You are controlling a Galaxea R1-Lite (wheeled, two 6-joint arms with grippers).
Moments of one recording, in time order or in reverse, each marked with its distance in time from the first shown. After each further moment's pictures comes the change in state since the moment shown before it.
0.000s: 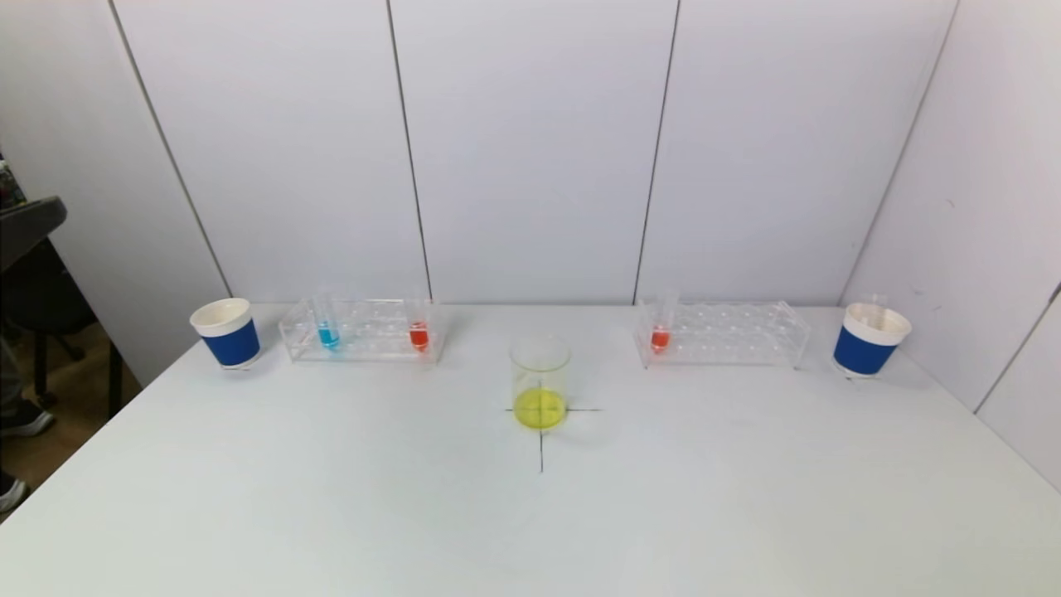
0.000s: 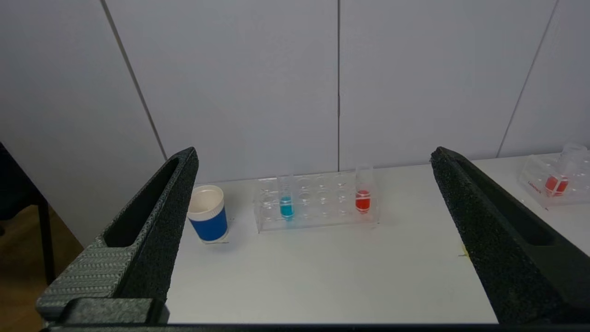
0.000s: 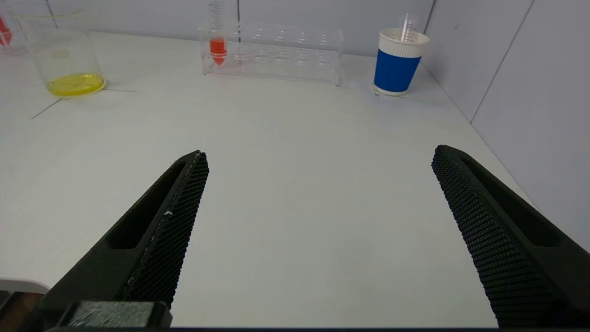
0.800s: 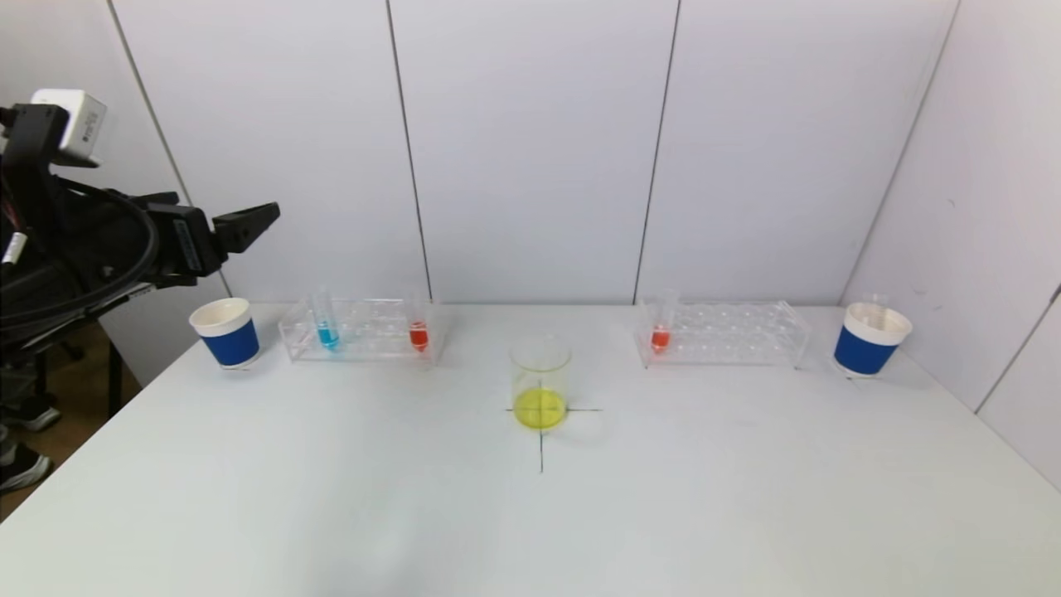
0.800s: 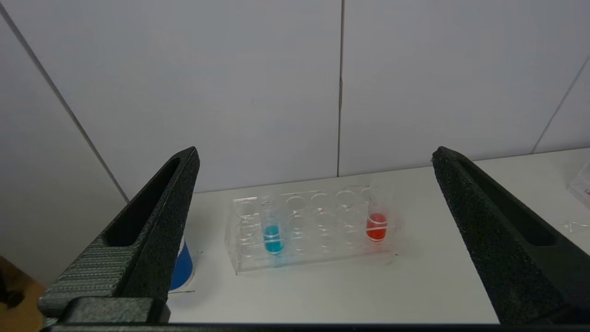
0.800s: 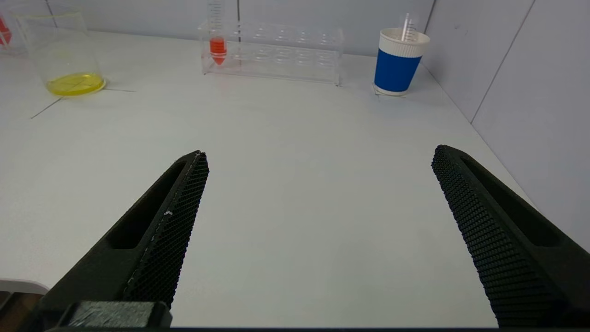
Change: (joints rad) left arm 0.001 0.555 -0.015 -0.482 -0.063 -0.006; right arm 0.000 0.000 0.000 0.000 0.000 0.000
